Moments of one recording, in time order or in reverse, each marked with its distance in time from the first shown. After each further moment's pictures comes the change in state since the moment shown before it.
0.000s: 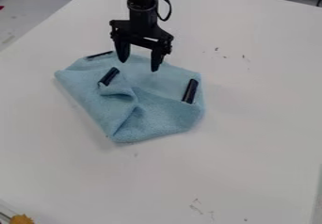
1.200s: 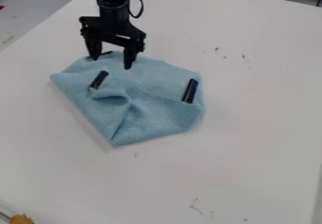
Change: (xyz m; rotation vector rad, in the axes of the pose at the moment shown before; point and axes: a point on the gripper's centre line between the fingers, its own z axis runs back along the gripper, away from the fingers) arm -0.022 0.041 0.012 0.064 -0.015 0.061
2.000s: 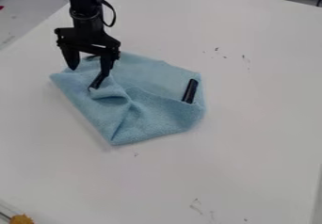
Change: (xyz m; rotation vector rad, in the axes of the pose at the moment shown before) arm -0.016 0.034 -0.026 -0.014 0.029 0.048
